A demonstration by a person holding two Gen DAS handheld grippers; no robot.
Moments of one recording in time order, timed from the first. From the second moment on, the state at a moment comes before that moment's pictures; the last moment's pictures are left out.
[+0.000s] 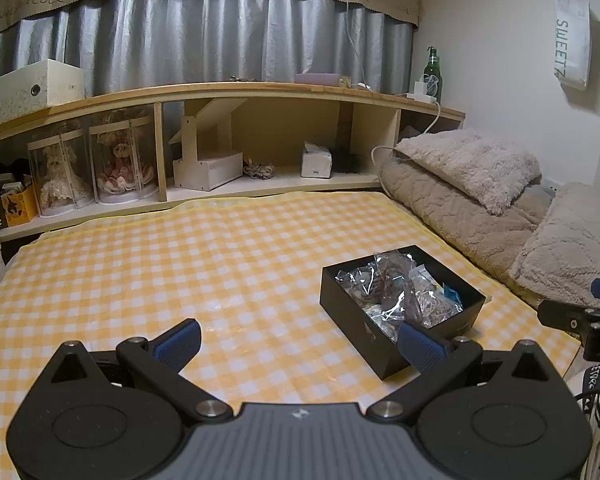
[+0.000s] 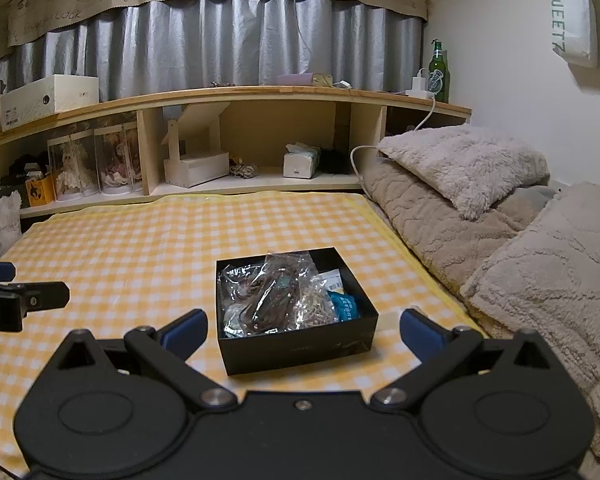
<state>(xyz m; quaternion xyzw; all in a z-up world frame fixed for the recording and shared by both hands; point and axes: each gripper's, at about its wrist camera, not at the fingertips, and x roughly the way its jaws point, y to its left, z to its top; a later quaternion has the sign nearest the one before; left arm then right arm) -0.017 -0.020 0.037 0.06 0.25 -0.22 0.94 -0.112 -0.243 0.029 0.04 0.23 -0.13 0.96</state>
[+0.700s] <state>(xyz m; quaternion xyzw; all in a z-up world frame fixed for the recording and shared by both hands) -0.018 -0.021 0.038 0.06 0.25 -0.22 0.94 -0.112 -0.244 0.029 0.04 0.23 -0.13 0.96</state>
